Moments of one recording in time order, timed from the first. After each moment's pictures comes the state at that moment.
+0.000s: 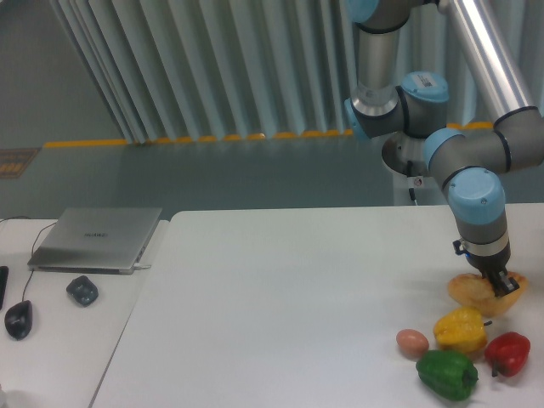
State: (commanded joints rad) arm 2.43 -1.92 -1.70 -1.18 1.82 1.40
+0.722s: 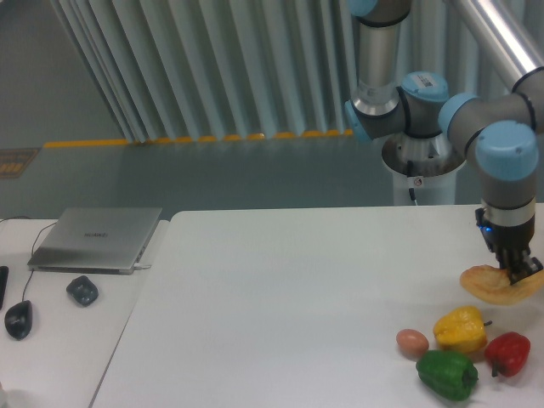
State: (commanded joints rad) arm 2.54 -1.85 -1.53 -1.27 1.65 1.55
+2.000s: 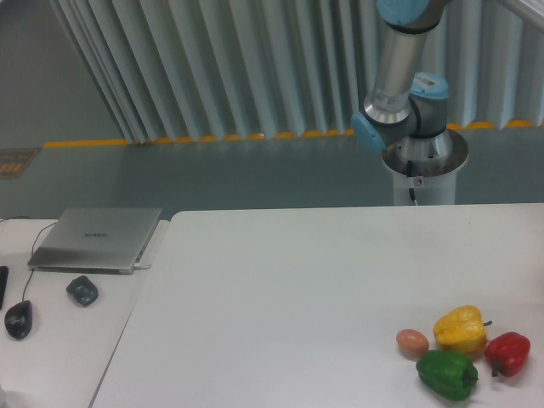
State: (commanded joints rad) arm 2.87 -1.93 -1.49 -1.07 1.67 2.15
